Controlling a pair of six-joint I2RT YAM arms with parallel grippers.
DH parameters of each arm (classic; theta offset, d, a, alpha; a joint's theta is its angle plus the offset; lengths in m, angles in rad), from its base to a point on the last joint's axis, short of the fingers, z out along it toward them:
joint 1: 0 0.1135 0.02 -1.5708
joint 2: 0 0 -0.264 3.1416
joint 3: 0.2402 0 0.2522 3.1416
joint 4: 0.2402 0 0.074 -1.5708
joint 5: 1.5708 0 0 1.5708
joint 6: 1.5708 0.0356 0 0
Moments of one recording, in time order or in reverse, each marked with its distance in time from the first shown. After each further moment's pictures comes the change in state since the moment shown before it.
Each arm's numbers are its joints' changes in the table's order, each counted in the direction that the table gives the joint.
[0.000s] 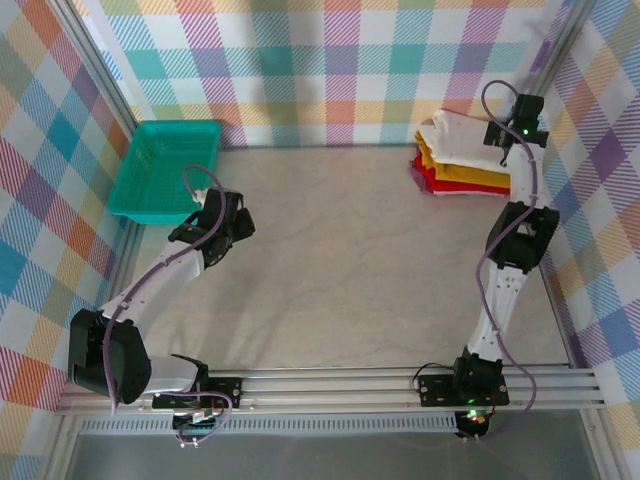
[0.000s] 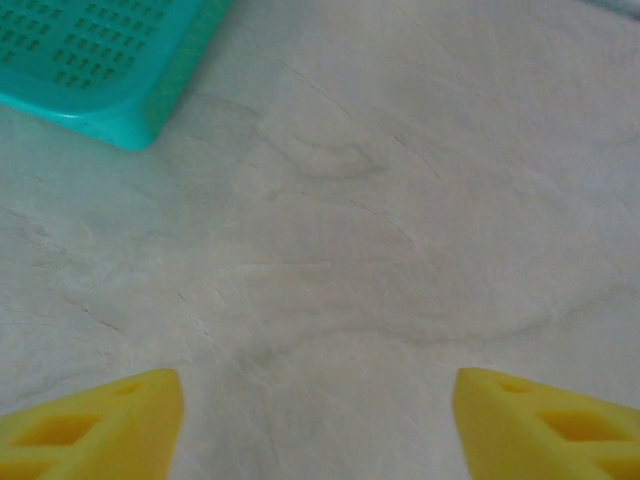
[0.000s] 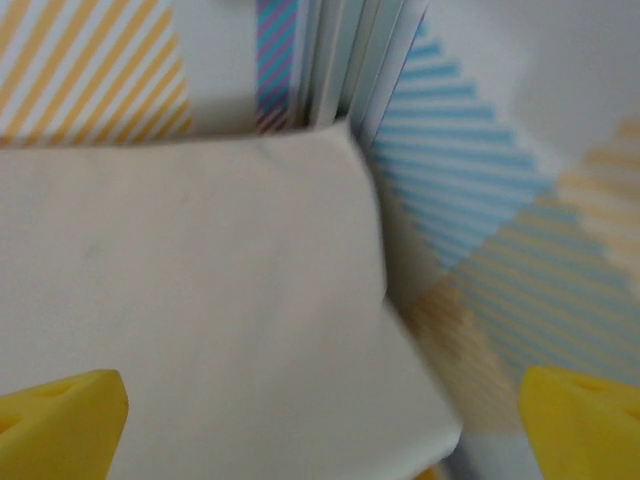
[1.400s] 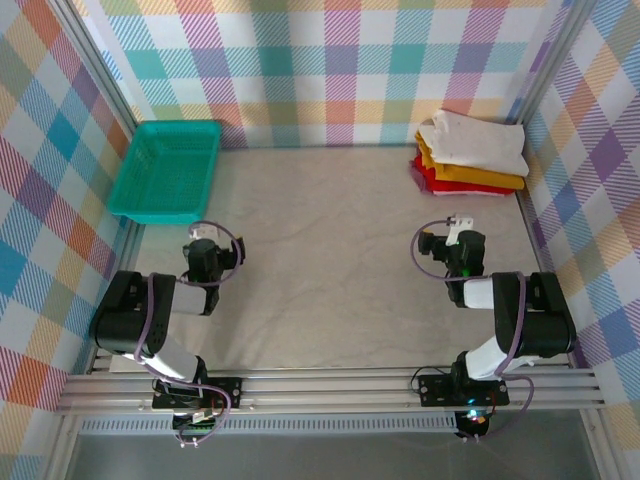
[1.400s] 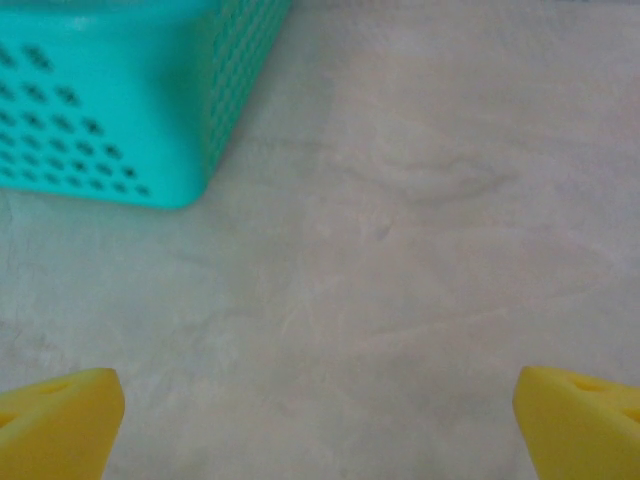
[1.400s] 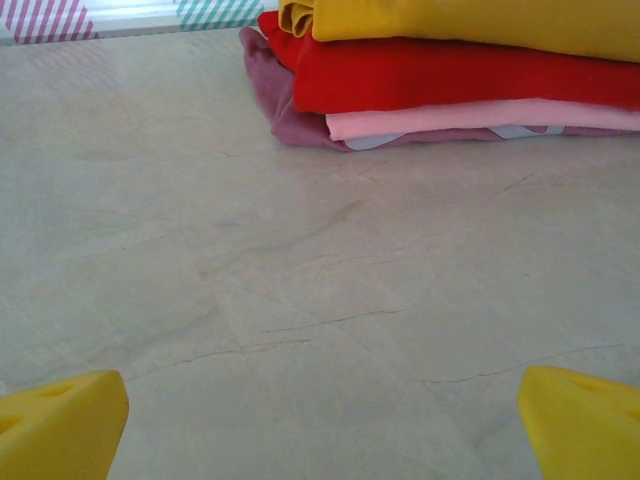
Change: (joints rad) left arm 0.202 0.247 -0.624 -1.272 0.123 0.430; right arm 0.255 -0.807 -1.880 -1.336 -0.193 0.047
